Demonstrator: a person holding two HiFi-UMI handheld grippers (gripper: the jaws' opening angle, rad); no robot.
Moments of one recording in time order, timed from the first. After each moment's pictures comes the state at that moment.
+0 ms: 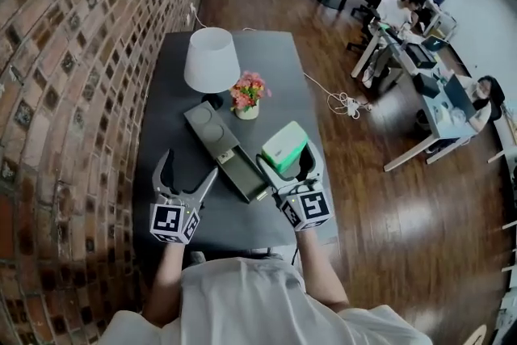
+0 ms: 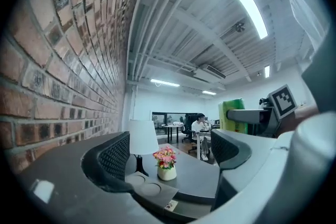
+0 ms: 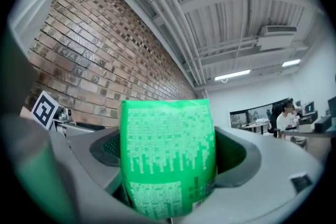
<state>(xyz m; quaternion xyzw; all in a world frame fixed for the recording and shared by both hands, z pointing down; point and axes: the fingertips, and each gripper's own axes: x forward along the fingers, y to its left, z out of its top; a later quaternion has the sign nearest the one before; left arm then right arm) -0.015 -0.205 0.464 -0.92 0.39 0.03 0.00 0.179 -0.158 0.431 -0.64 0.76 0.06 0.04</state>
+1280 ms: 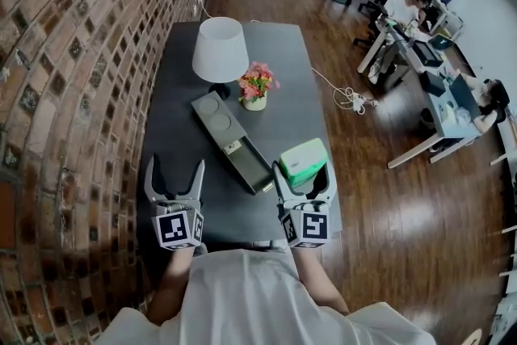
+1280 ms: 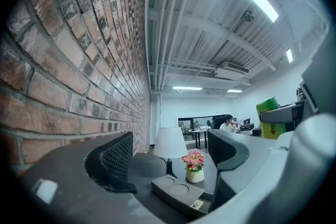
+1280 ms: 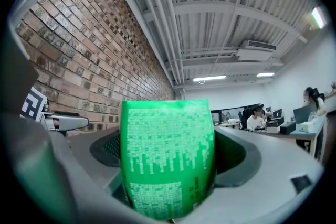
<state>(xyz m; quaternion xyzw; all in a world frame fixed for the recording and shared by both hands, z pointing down) -0.076 -0.192 0.451 -0.85 0.53 0.06 0.04 0.186 -0.103 0.443 -0.74 0.67 0.04 0.03</state>
